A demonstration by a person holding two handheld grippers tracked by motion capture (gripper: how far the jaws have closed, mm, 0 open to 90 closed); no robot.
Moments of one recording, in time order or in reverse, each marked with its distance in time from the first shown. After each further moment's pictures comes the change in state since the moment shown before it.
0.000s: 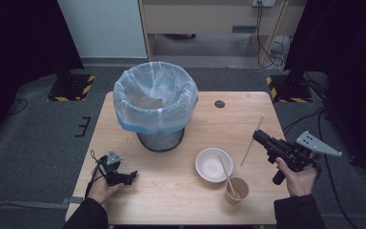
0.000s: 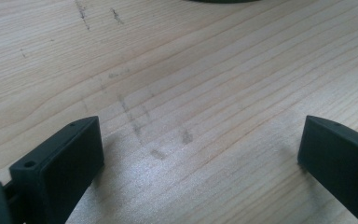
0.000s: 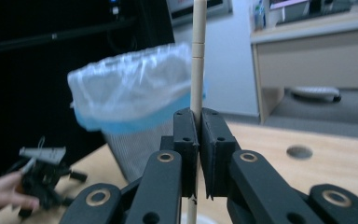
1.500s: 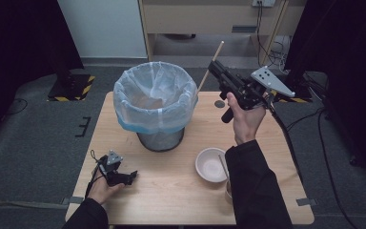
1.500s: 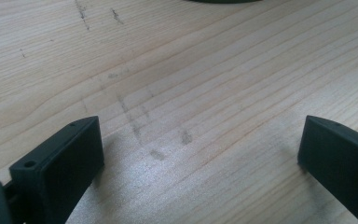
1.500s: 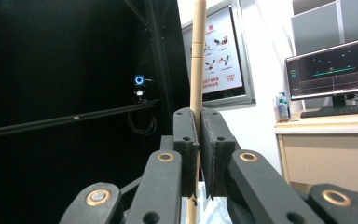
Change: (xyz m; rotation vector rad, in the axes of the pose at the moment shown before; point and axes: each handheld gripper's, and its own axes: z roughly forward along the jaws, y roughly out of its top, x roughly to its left) left arm 0.000 0.000 0.000 -0.002 0.001 -0.002; right arm 0.074 0.114 0.145 -0.312 0.068 -0.054
